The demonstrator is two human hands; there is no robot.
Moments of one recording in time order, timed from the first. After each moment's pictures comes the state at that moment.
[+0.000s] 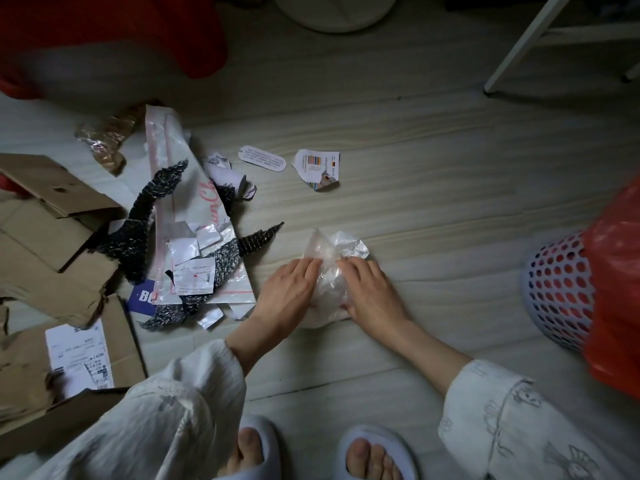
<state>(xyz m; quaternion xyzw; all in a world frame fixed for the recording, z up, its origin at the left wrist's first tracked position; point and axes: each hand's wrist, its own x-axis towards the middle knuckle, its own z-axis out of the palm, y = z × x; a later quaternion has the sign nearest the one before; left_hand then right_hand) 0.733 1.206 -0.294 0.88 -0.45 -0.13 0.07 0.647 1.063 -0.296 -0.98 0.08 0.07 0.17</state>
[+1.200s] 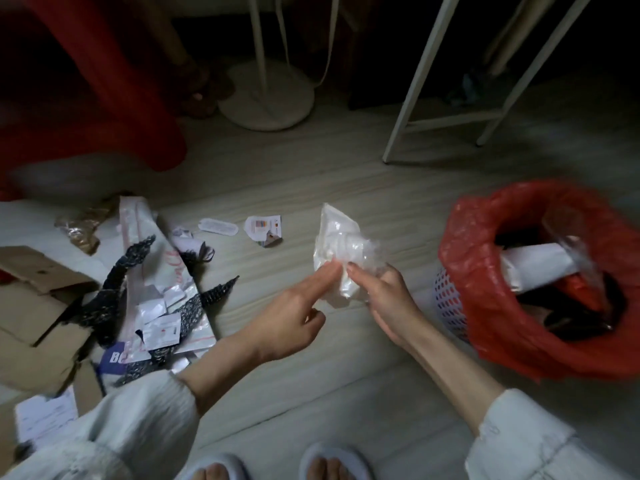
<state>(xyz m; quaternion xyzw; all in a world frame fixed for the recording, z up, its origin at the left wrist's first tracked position) 0.706 1.157 -0.139 0.76 -0.47 -0.30 0.34 0.624 1.017 -0.119 -0.60 0.35 -0.05 0.72</state>
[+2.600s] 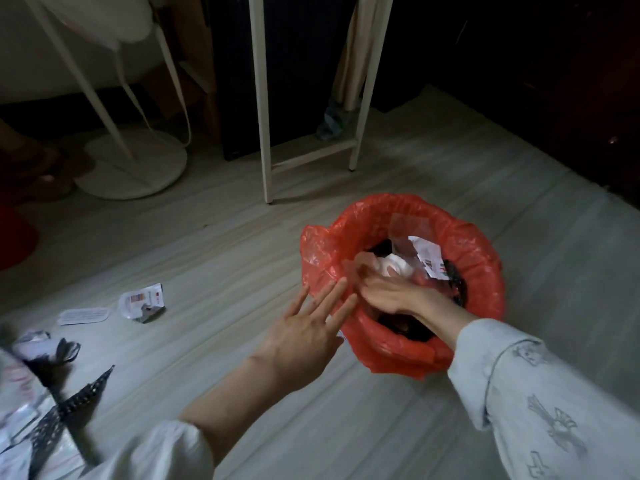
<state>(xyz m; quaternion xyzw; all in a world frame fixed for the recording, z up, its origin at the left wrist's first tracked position) 0.615 0.990 -0.127 0.70 -0.71 -0.03 0.09 0.520 0.815 -0.112 -0.89 0.32 0.29 0.18</state>
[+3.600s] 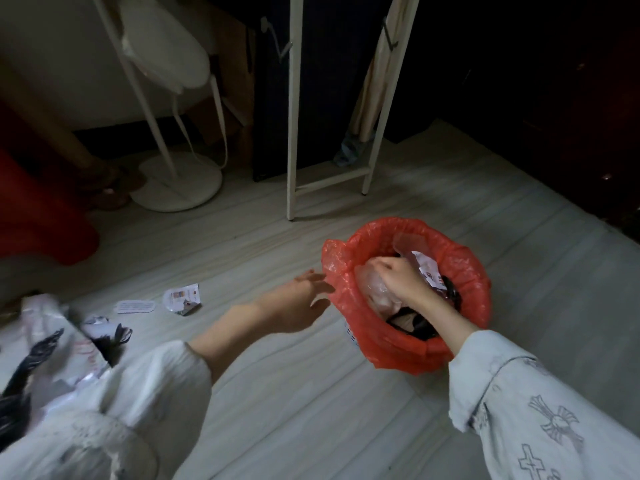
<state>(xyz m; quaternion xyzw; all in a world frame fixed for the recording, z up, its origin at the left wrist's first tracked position) 0.649 1.011 -0.027 0.73 -0.62 -0.26 0.13 0.519 0.855 -0.042 -0.78 0.49 -0.05 0.39</state>
